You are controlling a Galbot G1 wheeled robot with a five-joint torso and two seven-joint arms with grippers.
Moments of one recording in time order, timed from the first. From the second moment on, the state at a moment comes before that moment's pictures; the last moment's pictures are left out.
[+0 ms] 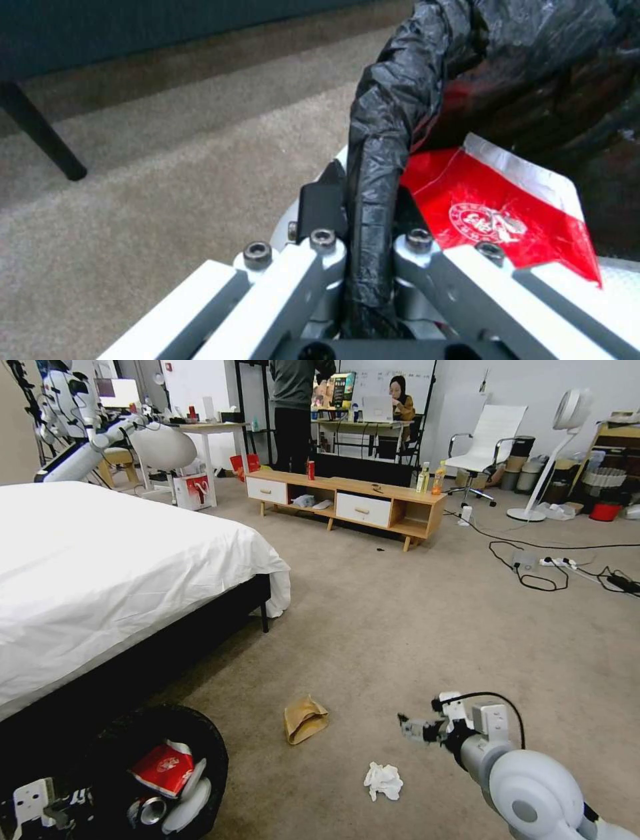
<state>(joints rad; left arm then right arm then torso) 1.70 -1.47 -1.13 -2.26 -0.57 0.71 -0.01 -1.17 0.80 0.24 2.20 1.13 -0.74 0.63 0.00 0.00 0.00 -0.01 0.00</state>
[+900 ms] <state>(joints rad) 1.68 -1.47 -1.12 -2.21 -0.55 0.70 0.01 -0.98 0.92 -0.12 1.74 1.02 -0.70 0.60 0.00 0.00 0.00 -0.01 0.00</state>
